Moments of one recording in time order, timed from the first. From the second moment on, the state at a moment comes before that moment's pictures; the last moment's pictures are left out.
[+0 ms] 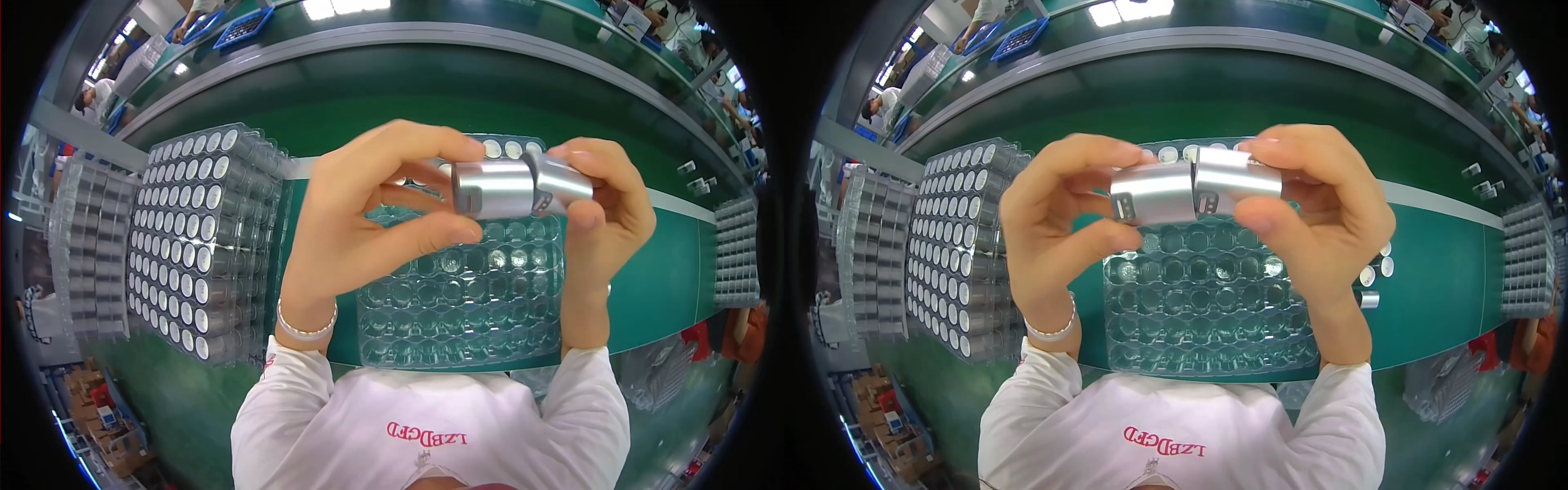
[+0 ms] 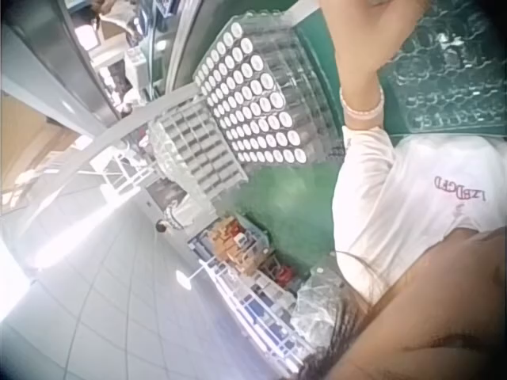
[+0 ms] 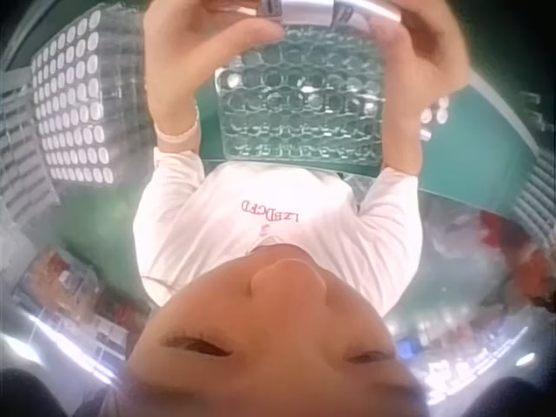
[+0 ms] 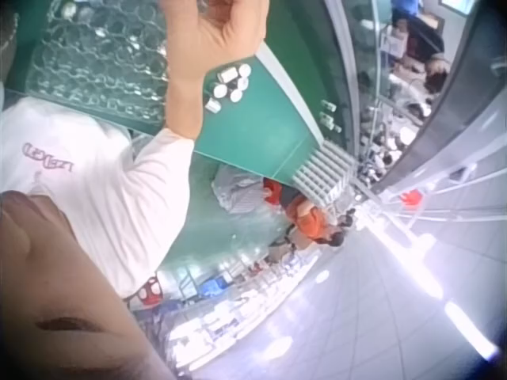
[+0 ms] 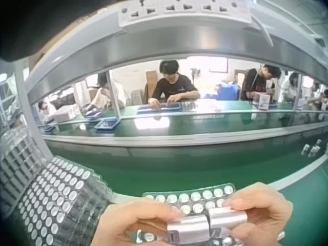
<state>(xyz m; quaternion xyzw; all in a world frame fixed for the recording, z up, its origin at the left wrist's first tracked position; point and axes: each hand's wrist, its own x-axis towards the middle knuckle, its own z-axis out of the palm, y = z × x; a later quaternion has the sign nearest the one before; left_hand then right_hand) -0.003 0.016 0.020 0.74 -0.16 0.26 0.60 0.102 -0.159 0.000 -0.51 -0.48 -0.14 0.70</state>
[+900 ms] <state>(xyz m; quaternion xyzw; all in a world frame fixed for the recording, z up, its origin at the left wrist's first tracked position) 0.013 0.019 0.003 0.70 -0.21 0.33 0.60 0.117 -0.139 -0.025 -0.40 -0.55 -0.06 0.74</state>
